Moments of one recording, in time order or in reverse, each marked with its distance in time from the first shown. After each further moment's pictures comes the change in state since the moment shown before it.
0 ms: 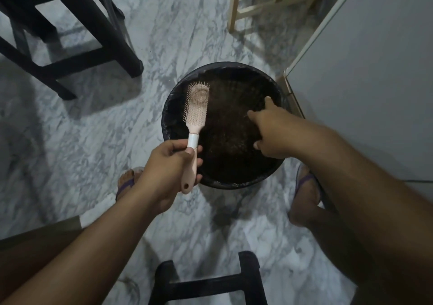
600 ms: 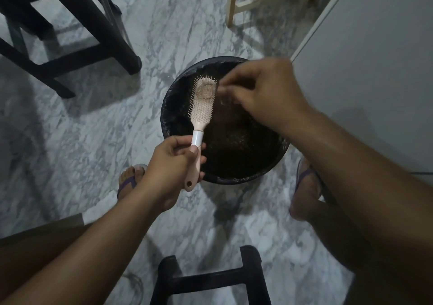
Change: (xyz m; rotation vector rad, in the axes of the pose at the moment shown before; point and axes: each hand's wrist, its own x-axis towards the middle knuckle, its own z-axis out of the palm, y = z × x) left_hand -0.003 -0.005 0.003 0.052 -0.016 0.060; right_hand 0.003 -0.017 -0.016 0.677 0.851 -0.490
